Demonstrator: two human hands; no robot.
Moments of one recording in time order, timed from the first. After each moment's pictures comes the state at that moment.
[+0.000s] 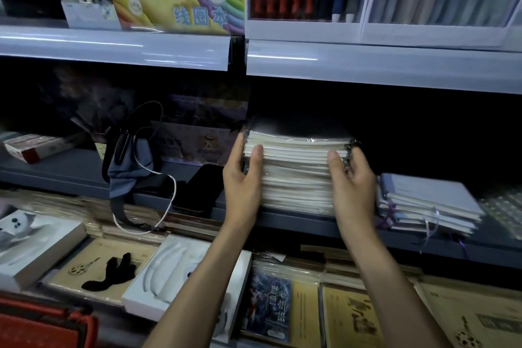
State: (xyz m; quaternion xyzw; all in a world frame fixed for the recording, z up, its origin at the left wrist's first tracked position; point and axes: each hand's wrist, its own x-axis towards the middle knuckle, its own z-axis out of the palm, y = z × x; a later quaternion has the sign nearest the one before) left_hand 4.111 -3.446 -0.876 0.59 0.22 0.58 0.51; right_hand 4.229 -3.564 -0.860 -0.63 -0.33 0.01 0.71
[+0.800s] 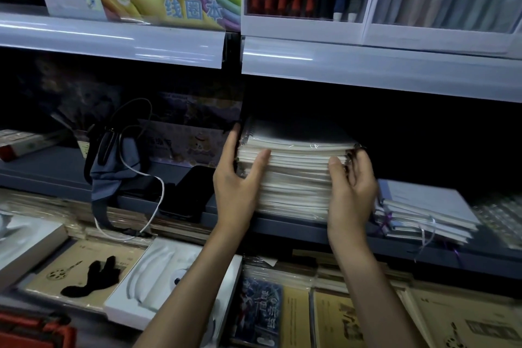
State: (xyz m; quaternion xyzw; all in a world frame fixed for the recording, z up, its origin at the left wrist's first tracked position) left_hand 4.114 -3.440 -0.878 0.63 0.23 0.59 0.46; right_hand 4.222 -3.558 -0.860 -0.55 -0.29 -0.02 0.78
